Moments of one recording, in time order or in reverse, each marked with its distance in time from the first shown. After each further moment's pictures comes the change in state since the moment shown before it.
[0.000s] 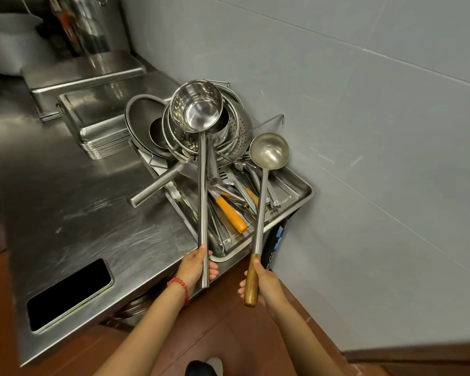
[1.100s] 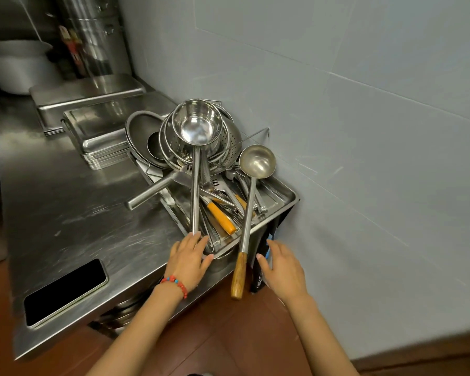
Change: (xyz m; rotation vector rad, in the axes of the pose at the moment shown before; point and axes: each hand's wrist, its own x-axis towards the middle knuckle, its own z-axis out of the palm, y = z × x) left_hand -0.039 0.010 0.002 1.354 0.160 0.722; right_hand -0.049 -0.032 -0.054 -1.197 0.339 -0.702
